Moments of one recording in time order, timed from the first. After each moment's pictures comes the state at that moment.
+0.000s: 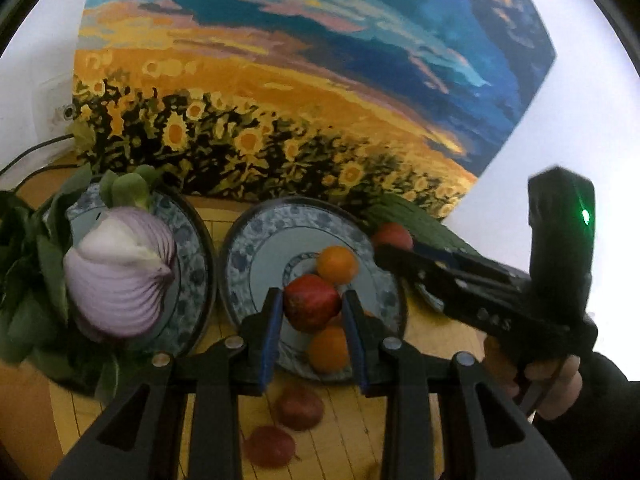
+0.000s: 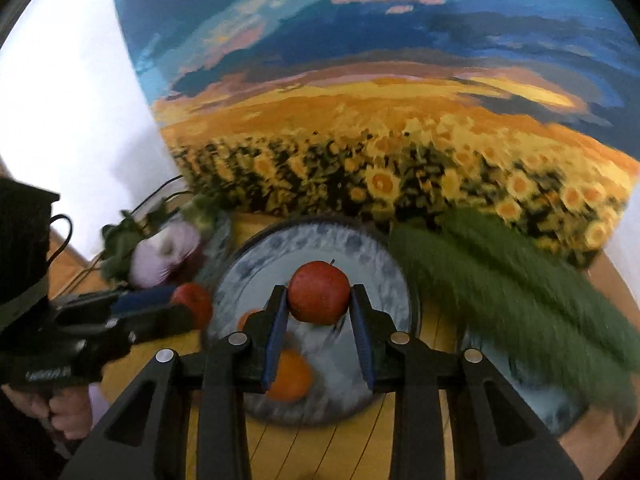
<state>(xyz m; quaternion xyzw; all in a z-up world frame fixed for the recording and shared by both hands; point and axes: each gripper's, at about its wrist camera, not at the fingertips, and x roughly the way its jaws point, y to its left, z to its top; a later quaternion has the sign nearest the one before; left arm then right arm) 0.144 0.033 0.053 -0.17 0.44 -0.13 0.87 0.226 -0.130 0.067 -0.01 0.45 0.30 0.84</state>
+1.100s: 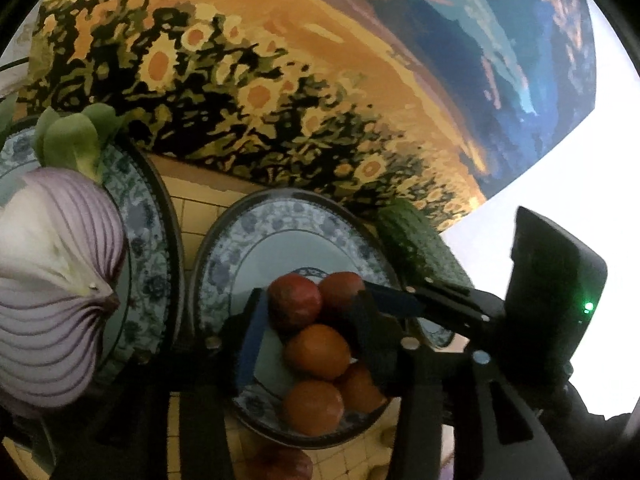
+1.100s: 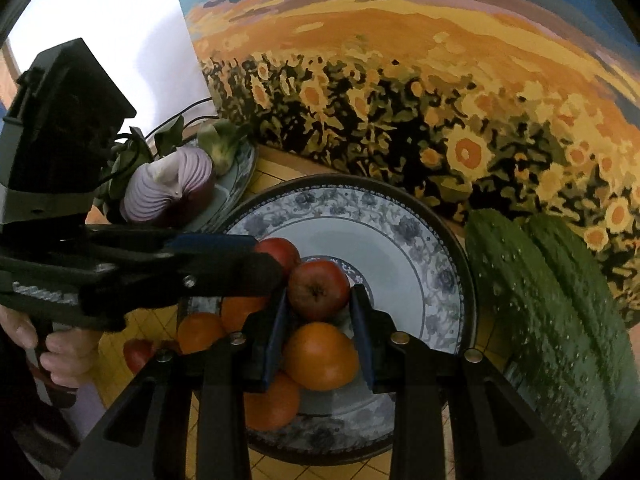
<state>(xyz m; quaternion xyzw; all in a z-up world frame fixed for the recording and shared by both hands) 0.191 0.040 0.012 -0.28 0.47 -0.17 0.82 0.237 -0.095 0.032 -0.12 0.49 0.39 0.77</state>
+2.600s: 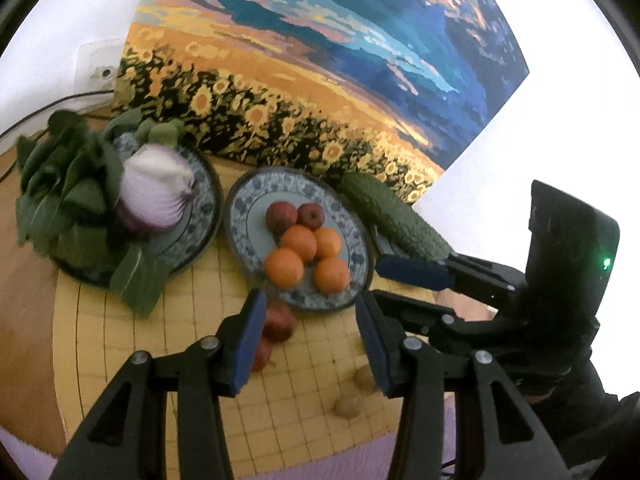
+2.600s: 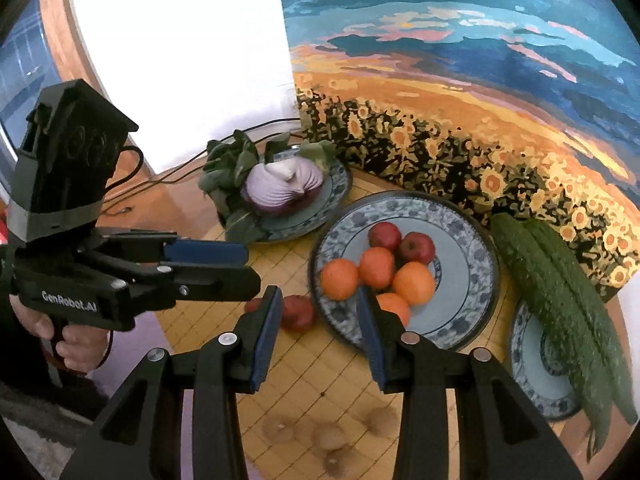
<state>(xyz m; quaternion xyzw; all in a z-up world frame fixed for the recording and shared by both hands) 0.074 0.047 0.073 -0.23 0.45 -0.15 0.85 0.130 -0.100 0.098 -0.12 0.44 0.42 0.78</state>
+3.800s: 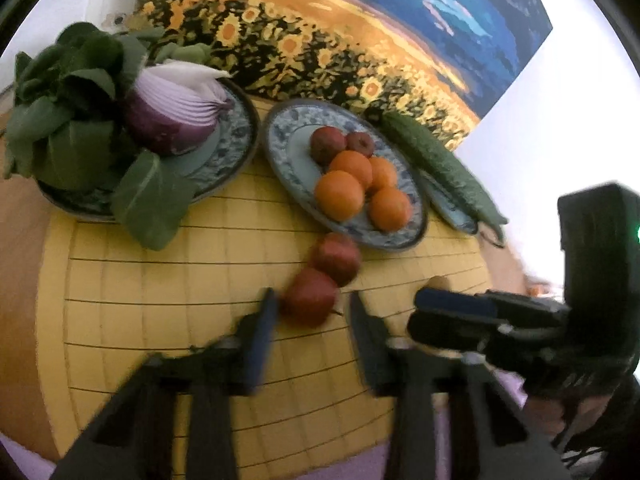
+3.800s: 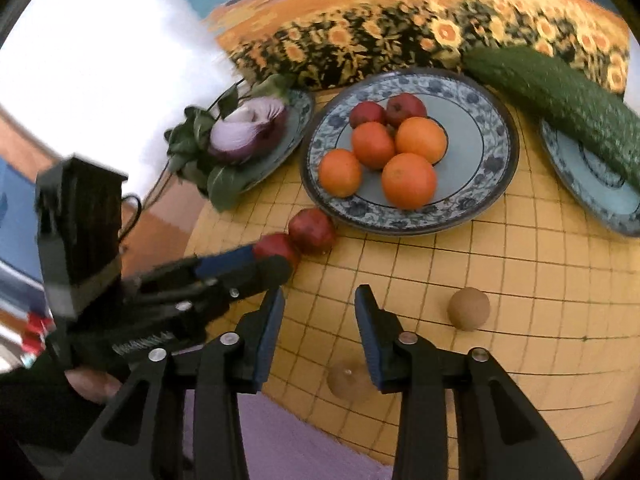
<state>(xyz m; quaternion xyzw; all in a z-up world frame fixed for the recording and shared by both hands) 0.065 0.049 0.013 -0.18 0.49 -0.13 0.84 0.108 -0.122 0.043 0.05 0.56 0.33 0.76</state>
